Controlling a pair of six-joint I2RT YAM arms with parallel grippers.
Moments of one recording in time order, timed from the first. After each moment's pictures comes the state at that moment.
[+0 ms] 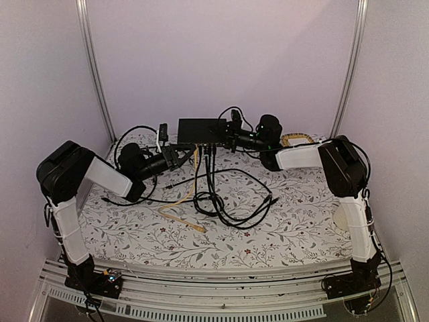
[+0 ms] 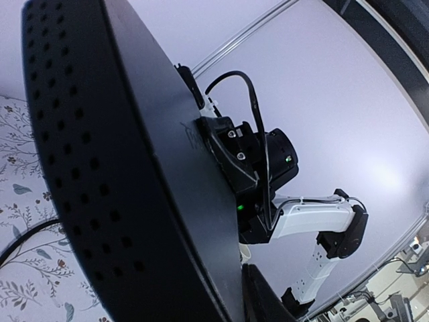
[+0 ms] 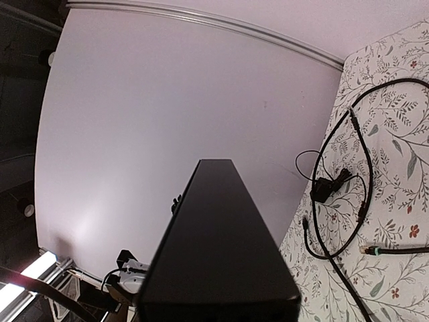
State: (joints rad) left arm -0.46 1.92 0.83 1.33 0.64 -1.00; right arm 0.59 2.30 1.64 0.89 -0.76 1.42
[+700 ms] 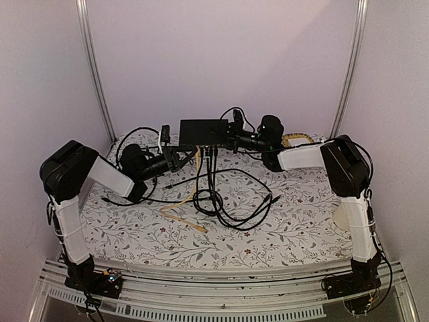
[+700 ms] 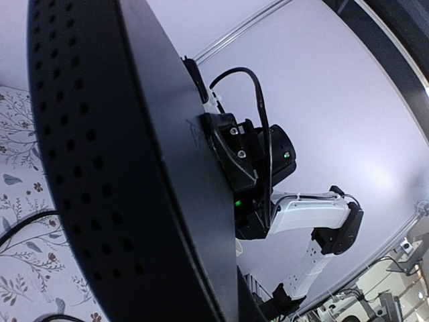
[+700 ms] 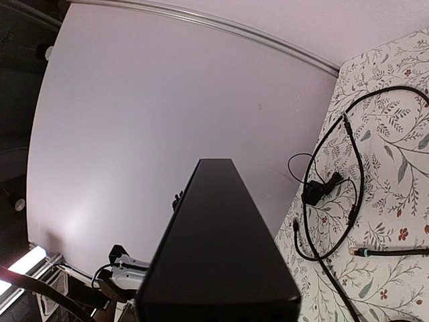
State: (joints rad) left arm -0.45 1.95 0.85 1.35 0.66 -1.04; right arm 0.59 2.28 1.61 0.88 -0.76 1.37
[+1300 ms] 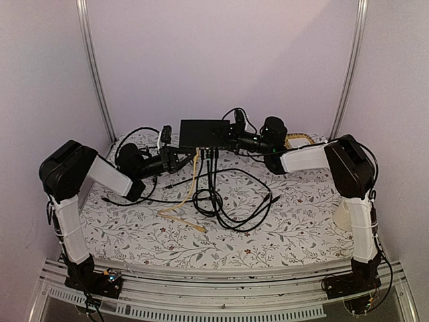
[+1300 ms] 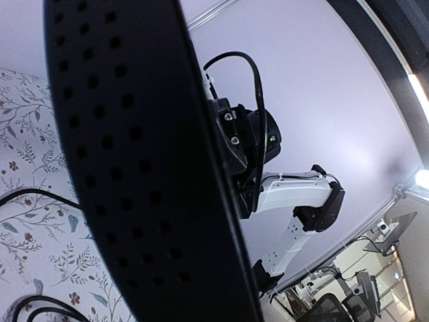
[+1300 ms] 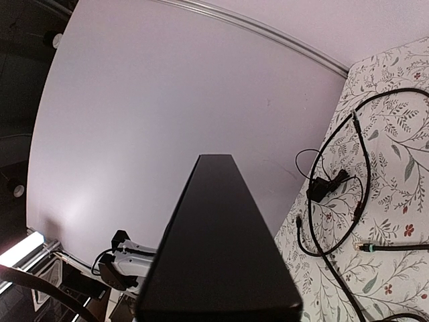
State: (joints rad) left arm -0.42 1.95 0.85 1.39 0.81 -1.12; right arm 0.60 2.22 1.52 0.92 -0.76 1.33
